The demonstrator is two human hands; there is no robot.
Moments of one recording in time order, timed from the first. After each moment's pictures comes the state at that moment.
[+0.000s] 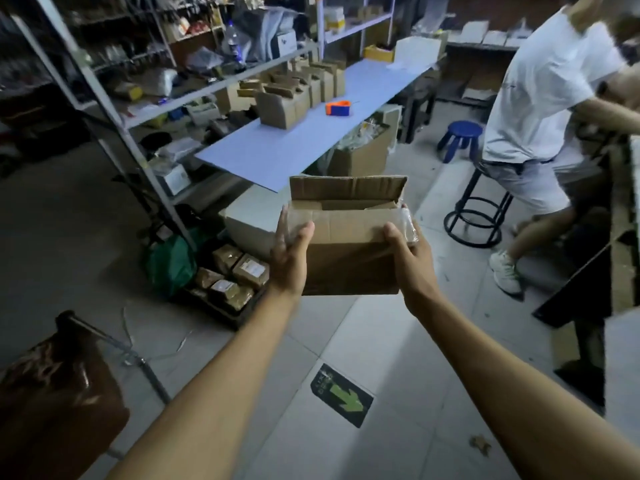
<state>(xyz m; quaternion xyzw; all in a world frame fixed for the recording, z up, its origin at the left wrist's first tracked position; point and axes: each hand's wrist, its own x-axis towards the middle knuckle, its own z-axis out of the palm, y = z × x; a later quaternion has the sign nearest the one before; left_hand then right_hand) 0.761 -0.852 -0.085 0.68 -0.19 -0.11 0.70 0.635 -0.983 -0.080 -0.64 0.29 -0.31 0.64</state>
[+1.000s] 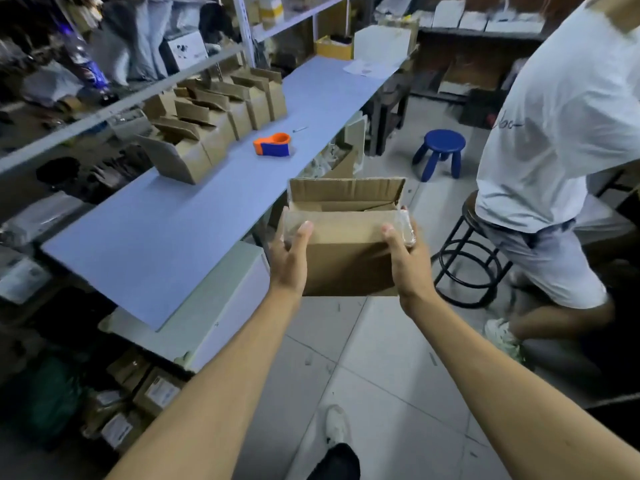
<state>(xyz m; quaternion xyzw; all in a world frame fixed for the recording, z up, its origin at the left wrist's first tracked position) 1.103 -1.420 -0.130 0.69 -0.17 -0.18 0.68 0.969 -1.534 -0.126 -0.60 0.37 -0.33 0.63</state>
